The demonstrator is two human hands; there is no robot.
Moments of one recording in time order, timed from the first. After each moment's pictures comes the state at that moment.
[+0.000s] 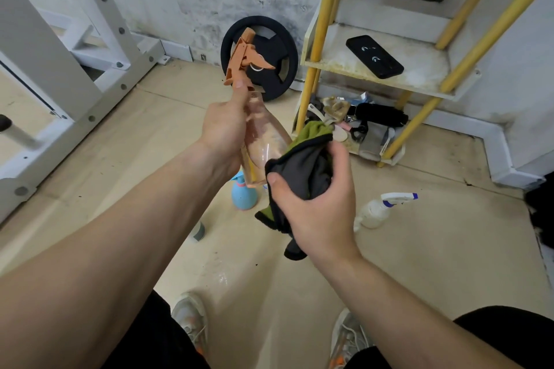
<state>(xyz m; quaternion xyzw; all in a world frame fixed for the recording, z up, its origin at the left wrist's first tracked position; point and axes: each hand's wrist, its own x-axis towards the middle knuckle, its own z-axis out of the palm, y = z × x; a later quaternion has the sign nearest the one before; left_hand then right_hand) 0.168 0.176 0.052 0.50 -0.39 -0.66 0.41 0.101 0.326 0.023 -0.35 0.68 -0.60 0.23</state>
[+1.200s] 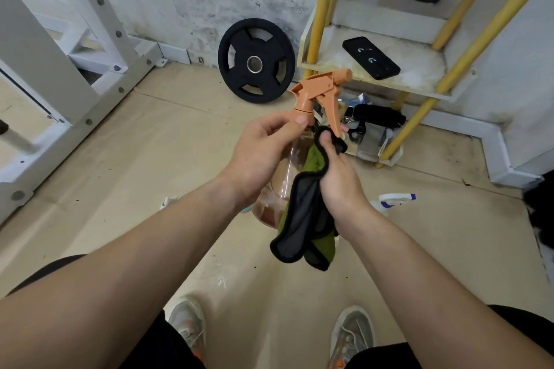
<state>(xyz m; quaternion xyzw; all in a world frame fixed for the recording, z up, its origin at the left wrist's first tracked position) 0.155 0.218 0.042 0.35 -0.55 -0.68 0.33 0.053 0.294 0.024 -0.22 0.74 -0.48 0.41</state>
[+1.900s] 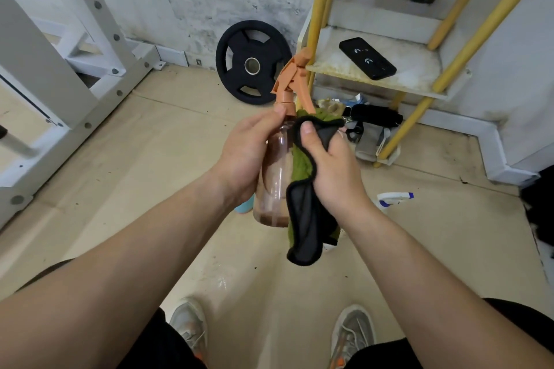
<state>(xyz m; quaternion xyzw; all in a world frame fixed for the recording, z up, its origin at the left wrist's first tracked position) 0.161 0.212 0.046 0.34 -0.46 -0.75 0.32 0.056 0.294 0.043 -0.35 0.73 -0.51 0.29</state>
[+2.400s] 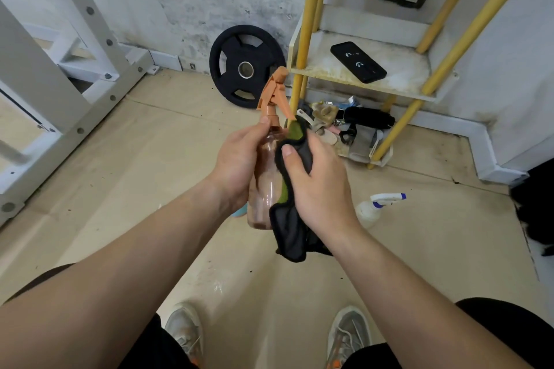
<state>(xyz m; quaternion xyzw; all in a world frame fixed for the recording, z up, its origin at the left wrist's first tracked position) 0.159 0.213 0.041 0.42 -0.43 -0.74 0.31 0.065 0.307 0.036 -0.43 0.75 -0.45 0.21</state>
